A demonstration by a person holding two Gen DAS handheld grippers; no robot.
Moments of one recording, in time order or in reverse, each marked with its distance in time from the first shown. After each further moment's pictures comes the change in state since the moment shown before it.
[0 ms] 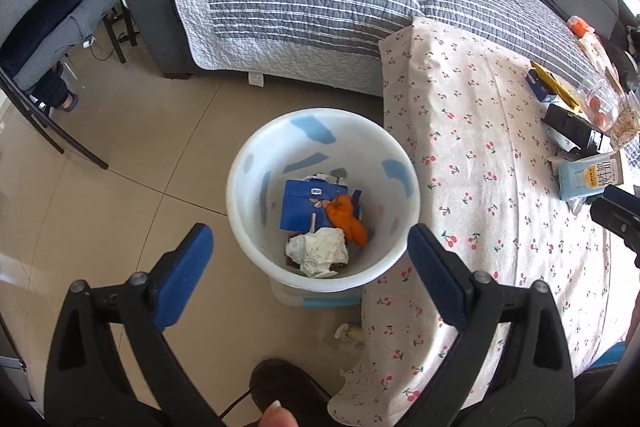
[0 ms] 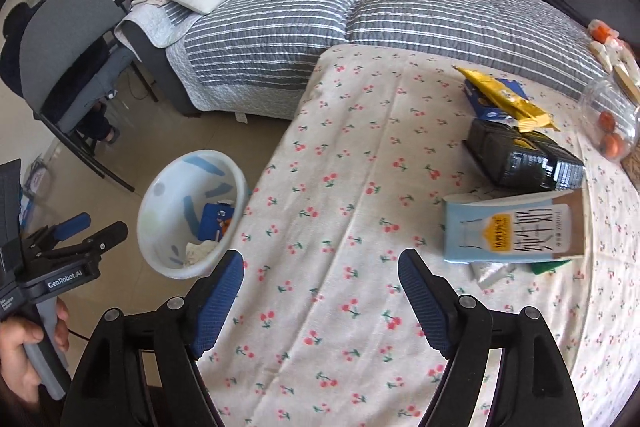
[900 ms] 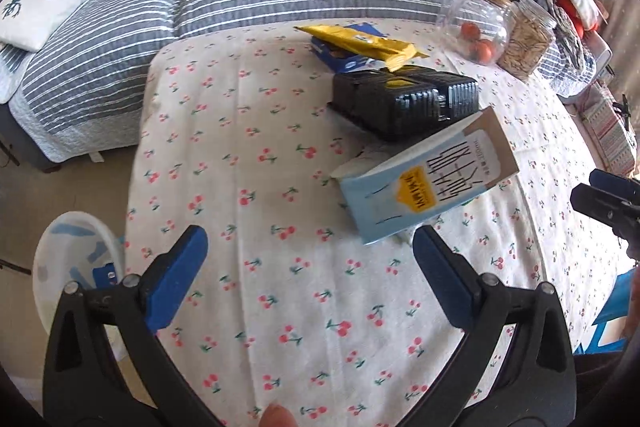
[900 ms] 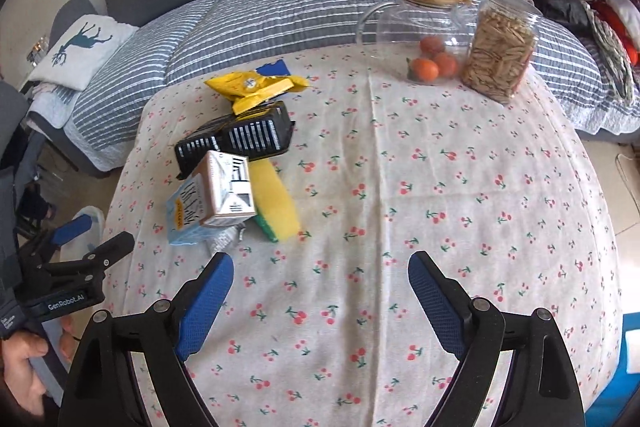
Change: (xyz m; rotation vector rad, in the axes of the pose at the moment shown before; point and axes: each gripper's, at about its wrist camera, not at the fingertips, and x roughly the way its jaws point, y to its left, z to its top) left arm 0.019 -0.253 0.020 0.357 -0.022 -0.260; right arm -0.074 -0.216 -0.053 0.296 -0.043 -0.205
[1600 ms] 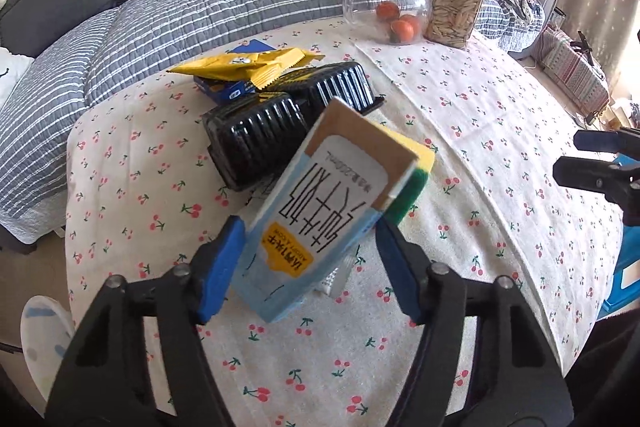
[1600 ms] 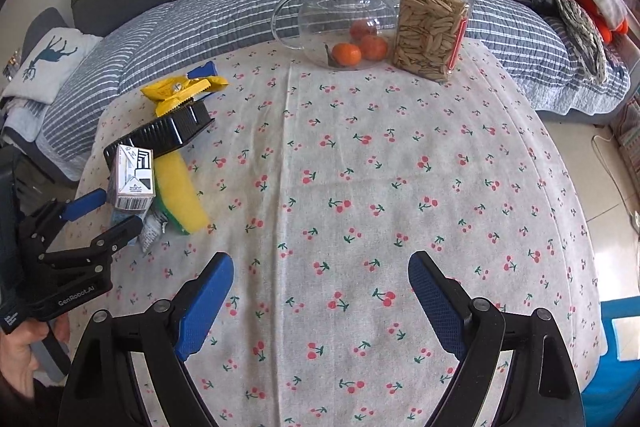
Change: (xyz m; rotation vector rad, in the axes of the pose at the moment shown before) left arm 0.025 -0.069 0.015 0.227 -0.062 -0.092; right arm 0.000 -0.067 -0.008 0.043 0.015 -0.068
